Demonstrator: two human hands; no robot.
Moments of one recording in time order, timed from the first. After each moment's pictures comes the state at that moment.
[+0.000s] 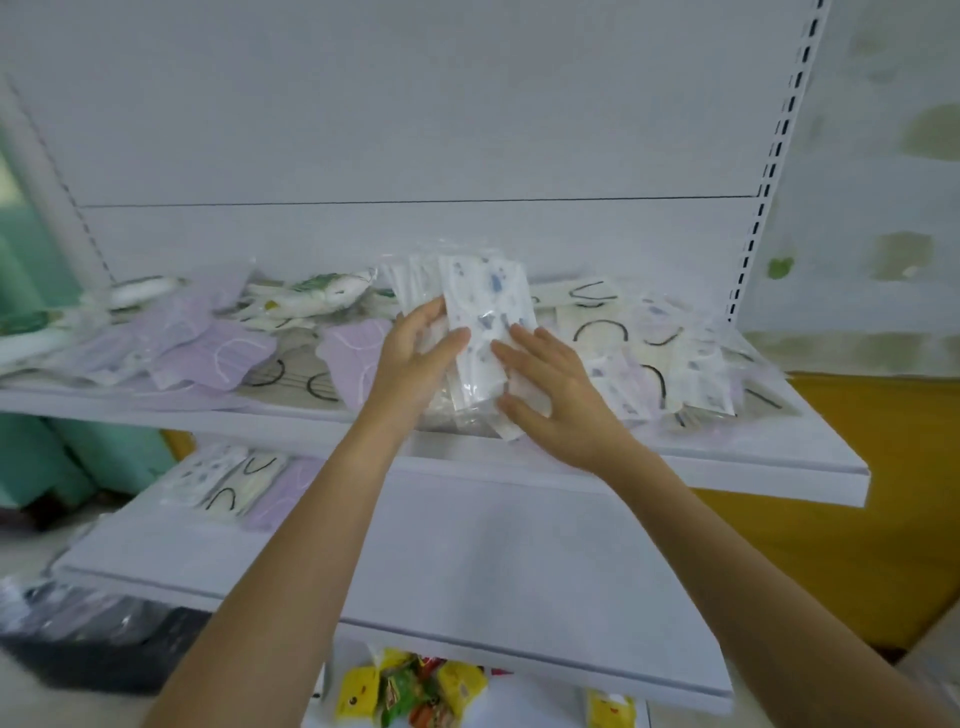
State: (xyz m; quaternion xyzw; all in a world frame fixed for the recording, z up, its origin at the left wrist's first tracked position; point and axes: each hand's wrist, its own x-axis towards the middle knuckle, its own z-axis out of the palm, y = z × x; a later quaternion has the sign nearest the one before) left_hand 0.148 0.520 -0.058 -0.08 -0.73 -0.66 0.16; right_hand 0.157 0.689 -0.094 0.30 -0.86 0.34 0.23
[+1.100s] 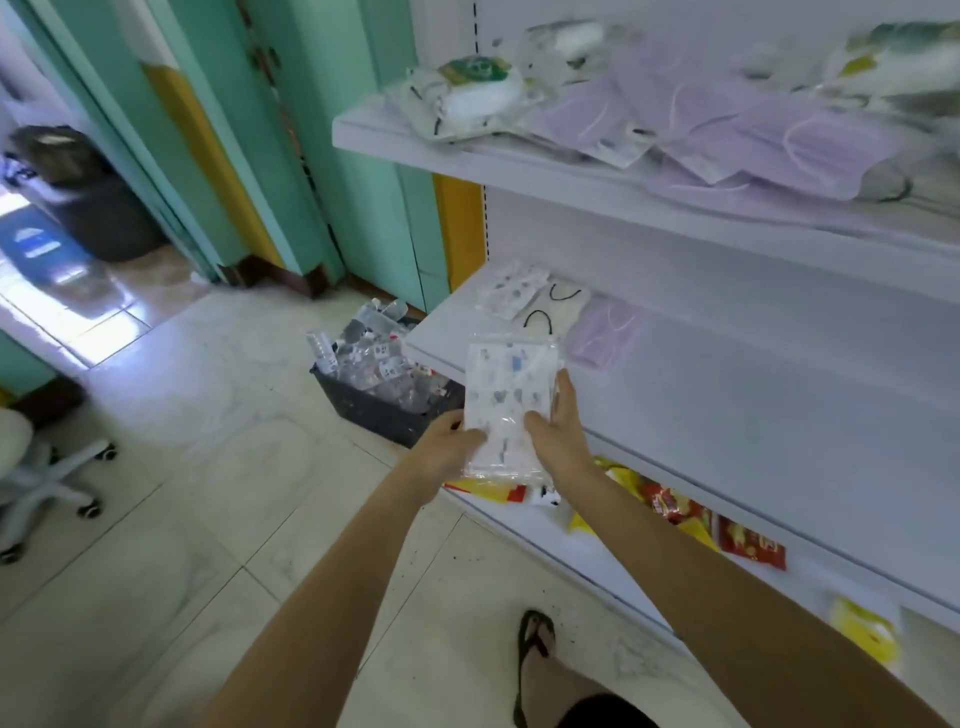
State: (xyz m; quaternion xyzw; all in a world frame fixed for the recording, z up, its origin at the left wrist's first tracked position) left_hand 0.274 0.024 -0.299 0.27 -0.68 -0.68 -0.09; right_hand 0.218 0.161 -0.297 0.03 -0.71 0.67 -0.21
